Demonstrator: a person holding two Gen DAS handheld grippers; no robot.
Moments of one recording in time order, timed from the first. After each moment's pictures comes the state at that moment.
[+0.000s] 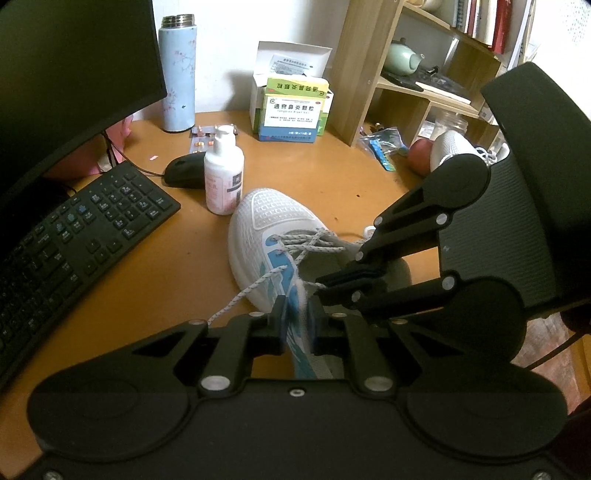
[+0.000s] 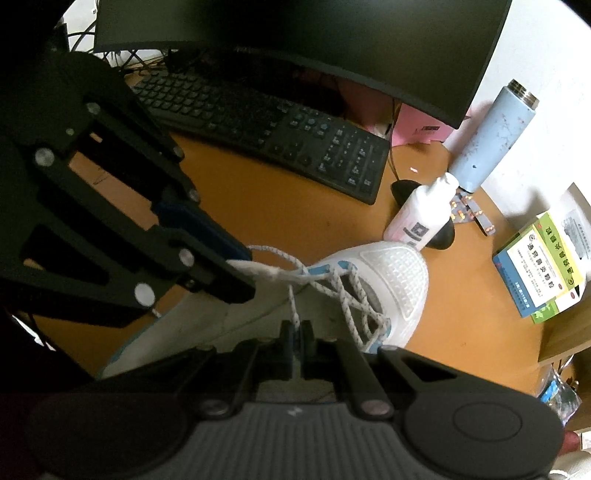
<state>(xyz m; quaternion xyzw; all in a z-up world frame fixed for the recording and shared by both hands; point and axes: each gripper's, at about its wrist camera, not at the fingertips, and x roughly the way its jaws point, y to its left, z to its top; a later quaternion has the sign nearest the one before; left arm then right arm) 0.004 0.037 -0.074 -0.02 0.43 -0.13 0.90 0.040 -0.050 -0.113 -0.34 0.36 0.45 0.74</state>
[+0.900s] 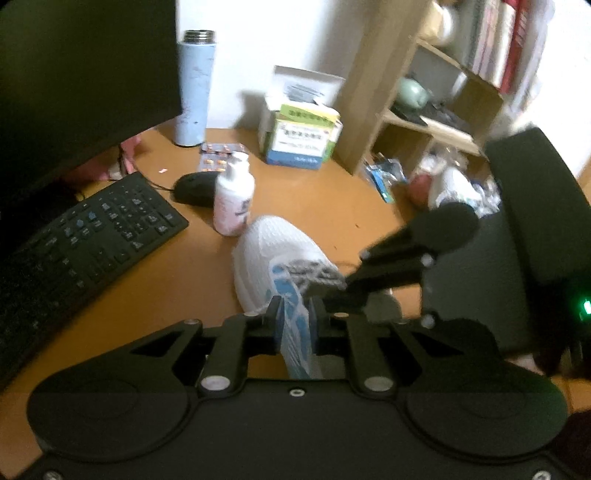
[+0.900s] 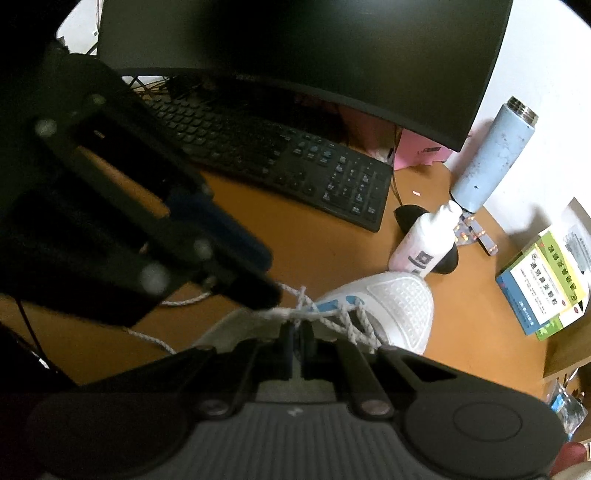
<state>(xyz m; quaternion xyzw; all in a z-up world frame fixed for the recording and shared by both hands) 0.008 0.057 -0.060 -0.09 0.40 -0.11 0.90 0.039 -0.040 -0.105 -0.32 0.34 0.46 0.75</state>
